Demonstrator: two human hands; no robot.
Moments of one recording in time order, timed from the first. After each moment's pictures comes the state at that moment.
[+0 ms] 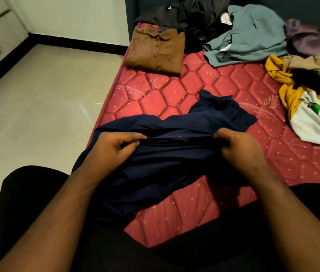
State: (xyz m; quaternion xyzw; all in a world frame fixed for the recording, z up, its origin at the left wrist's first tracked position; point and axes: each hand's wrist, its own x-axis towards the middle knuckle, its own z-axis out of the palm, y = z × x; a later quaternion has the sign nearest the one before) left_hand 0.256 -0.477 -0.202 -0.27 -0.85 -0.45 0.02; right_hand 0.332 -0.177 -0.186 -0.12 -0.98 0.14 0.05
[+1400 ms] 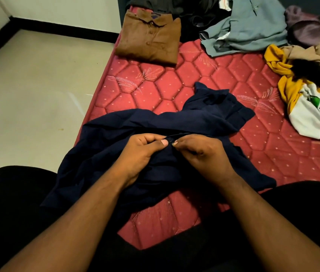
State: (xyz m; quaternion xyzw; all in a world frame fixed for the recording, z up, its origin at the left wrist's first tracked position) left_hand 0.271 -0.403 -0.225 -0.01 -0.65 -0.72 -0.26; right_hand 0.322 -0.226 -0.218 0.16 -0.91 0.31 0.22
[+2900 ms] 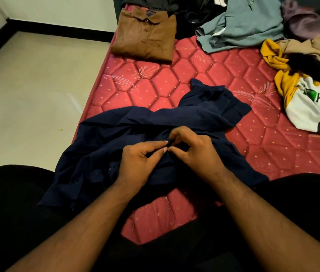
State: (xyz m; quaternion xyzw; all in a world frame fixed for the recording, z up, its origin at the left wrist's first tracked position) left_hand 0.296 -0.400 -0.247 -0.19 -0.80 -0.57 0.03; right_hand 0.323 -0.232 -0.224 0.09 -0.91 0.39 0.14
